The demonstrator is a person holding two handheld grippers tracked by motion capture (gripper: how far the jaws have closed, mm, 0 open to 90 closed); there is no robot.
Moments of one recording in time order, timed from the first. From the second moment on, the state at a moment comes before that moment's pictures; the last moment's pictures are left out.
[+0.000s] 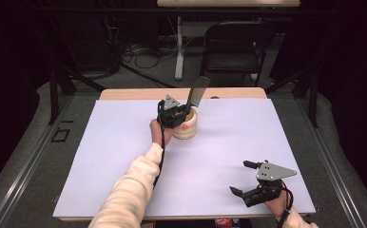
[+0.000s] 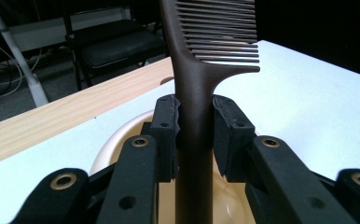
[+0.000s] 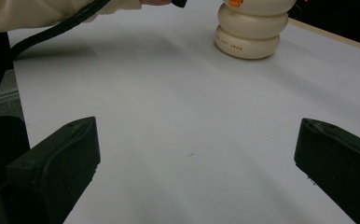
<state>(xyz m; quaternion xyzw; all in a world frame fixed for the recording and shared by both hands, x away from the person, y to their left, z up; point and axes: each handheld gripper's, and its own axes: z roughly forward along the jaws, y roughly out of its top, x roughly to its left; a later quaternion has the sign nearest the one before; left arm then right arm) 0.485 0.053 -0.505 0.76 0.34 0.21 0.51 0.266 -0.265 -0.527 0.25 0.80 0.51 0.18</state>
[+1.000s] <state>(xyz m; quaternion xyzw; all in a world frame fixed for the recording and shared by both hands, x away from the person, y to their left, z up) 0.483 0.055 -0.503 0.77 0.33 0.20 0.50 0.266 -0.265 -0.527 0.25 0.80 0.51 0.18</state>
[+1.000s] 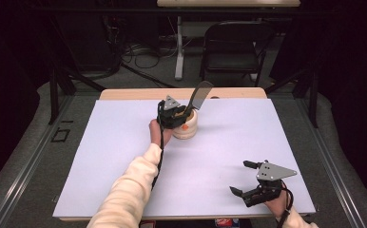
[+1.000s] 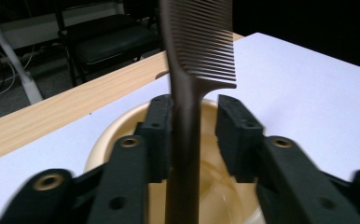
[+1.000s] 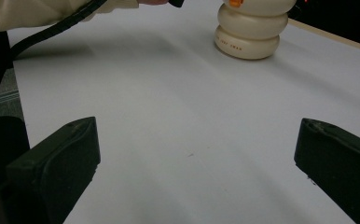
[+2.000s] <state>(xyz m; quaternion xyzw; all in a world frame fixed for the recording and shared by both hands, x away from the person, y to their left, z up) 0.448 0.089 -0.465 0.80 0.31 0.20 0.47 0.266 -0.265 -0.527 0.26 0.80 0.50 0.18</state>
